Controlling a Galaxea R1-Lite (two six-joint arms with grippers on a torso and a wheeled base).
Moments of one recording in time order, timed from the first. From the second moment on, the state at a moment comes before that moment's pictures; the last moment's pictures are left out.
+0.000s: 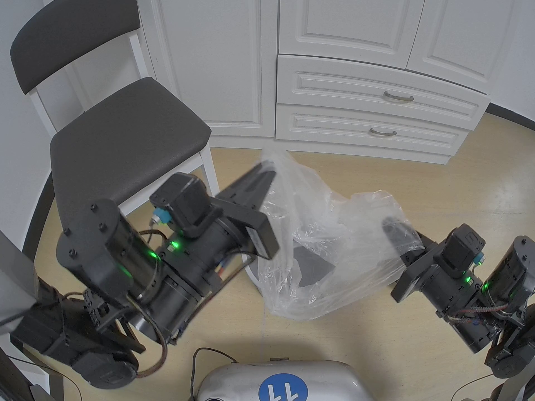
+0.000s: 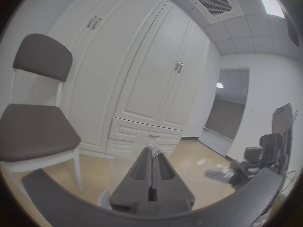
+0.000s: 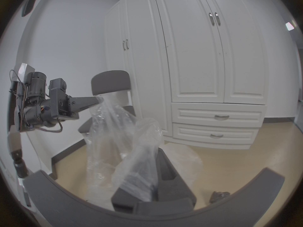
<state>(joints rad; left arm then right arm) -0.86 1.79 -0.59 -1.53 0.23 -0.04 0.79 1.62 -0.23 -1.55 -0.34 -0.12</state>
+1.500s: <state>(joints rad) -0.52 1.73 -0.59 -1.46 0.24 0.15 0.50 1.54 -0.16 -1.49 -0.34 -0.42</state>
